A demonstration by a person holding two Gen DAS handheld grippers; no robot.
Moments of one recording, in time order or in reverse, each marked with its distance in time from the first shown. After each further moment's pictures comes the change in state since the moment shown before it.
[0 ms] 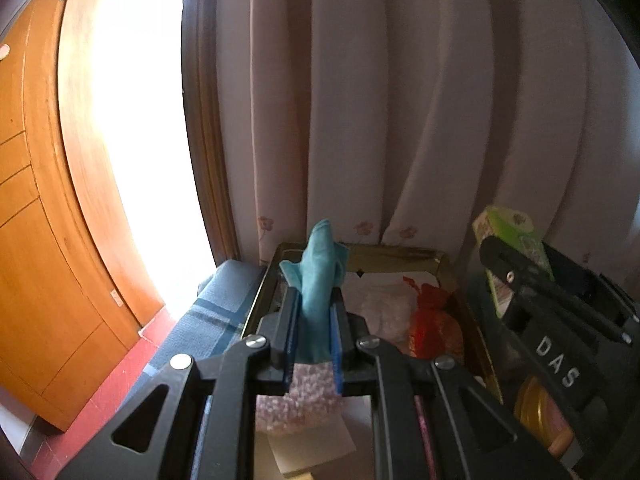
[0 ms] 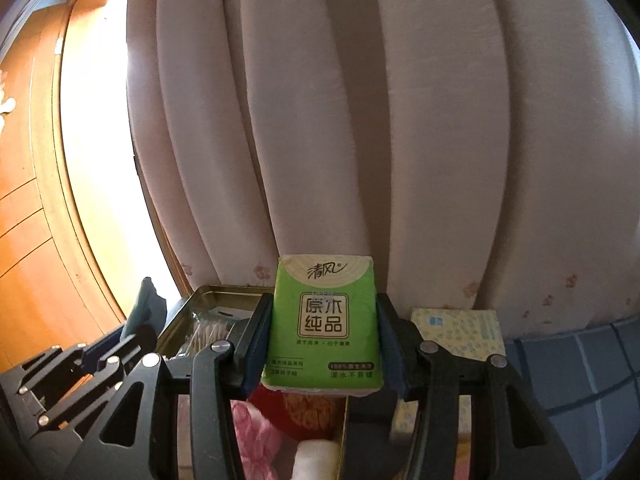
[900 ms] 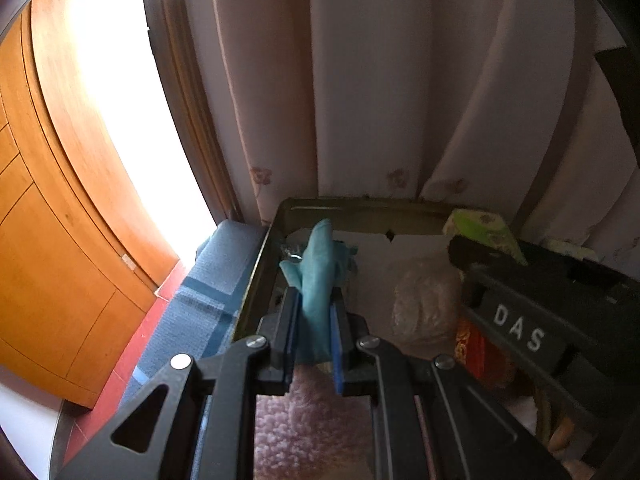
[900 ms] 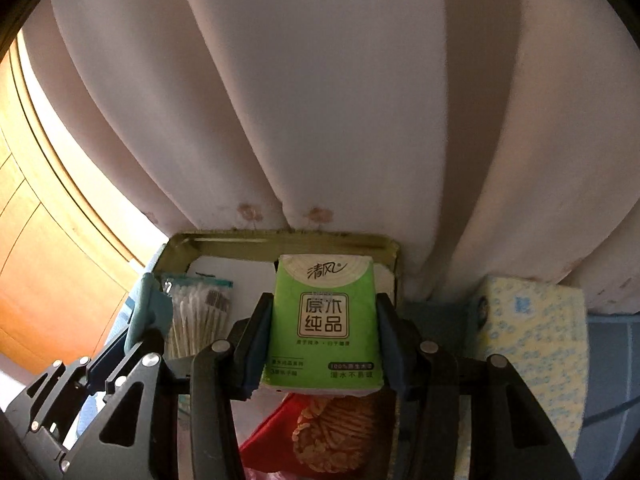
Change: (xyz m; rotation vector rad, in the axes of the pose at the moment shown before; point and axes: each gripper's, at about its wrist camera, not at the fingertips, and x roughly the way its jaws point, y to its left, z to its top) left arm 0.087 -0.008 0.019 0.034 0.254 0.080; right arm 0.121 0.007 0.014 0.033 0.421 0.054
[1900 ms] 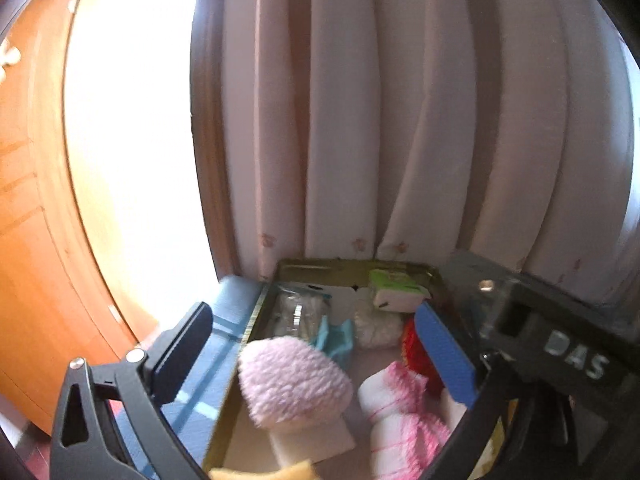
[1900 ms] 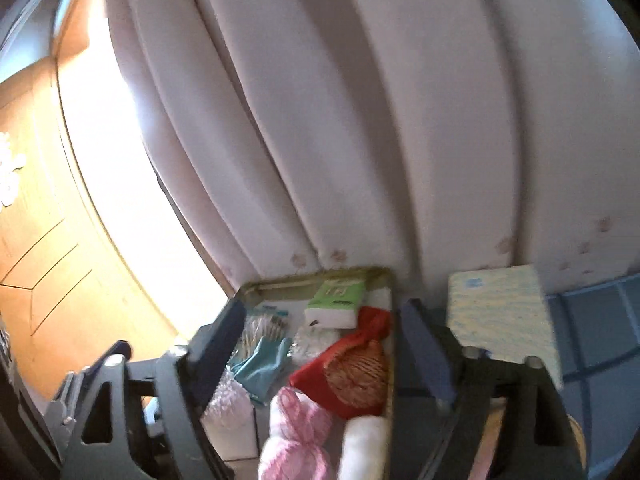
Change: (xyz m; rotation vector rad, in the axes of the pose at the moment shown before) left arm -0.075 0.013 -0.041 -0.035 -0.360 -0.090; right arm -0.125 -0.020 -0.074 0.100 -0.426 0.117
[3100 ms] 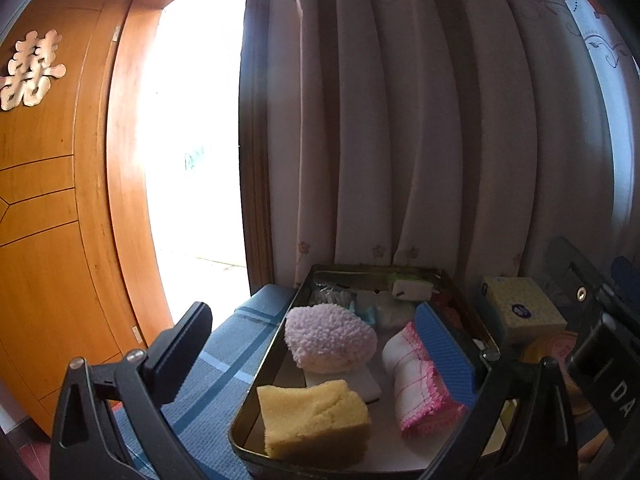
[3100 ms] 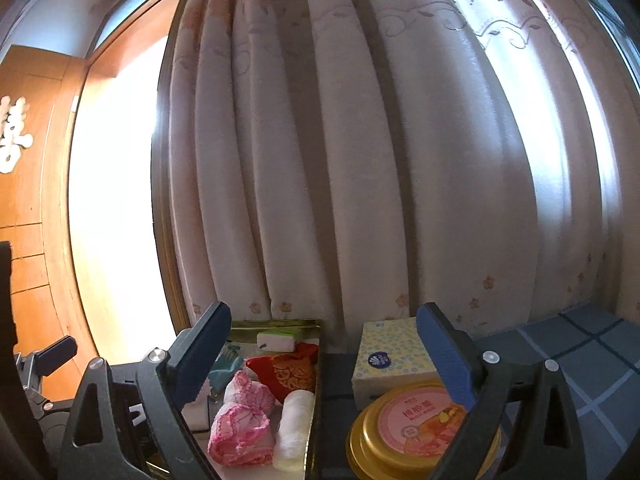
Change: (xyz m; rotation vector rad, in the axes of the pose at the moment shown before) left arm -0.070 0.014 -0.067 -0.009 -0.208 0.080; right arm -0.092 0.012 -0.074 -0.139 -0.412 -0.214
